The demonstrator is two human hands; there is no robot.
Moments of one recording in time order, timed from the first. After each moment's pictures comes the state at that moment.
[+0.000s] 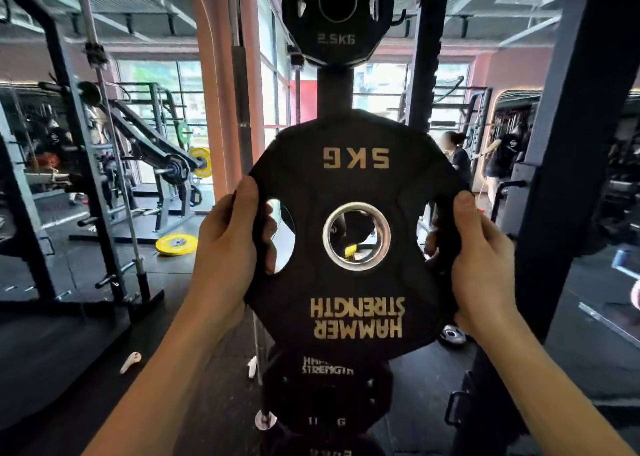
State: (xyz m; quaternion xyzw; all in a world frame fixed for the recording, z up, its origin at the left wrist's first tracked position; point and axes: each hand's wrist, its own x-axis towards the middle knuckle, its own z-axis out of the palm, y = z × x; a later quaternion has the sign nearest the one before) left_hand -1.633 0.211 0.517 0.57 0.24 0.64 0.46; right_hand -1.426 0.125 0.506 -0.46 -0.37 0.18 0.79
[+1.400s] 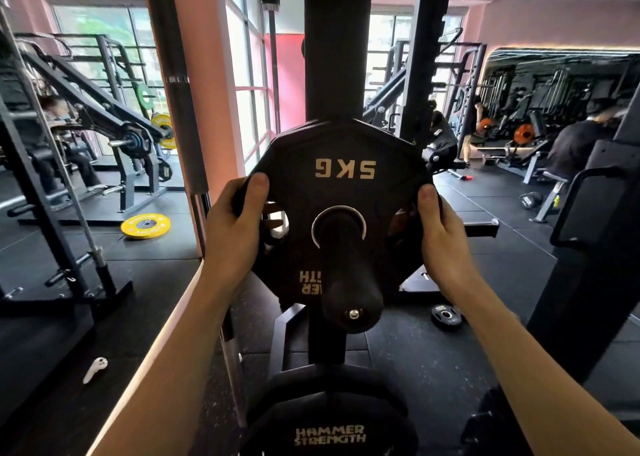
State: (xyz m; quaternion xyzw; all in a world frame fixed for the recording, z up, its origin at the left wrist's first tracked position) left_hand -1.538 0.489 0.474 0.61 0.32 0.62 0.37; right_hand -1.321 0.382 0.467 -0.57 -0.44 0.14 0.69
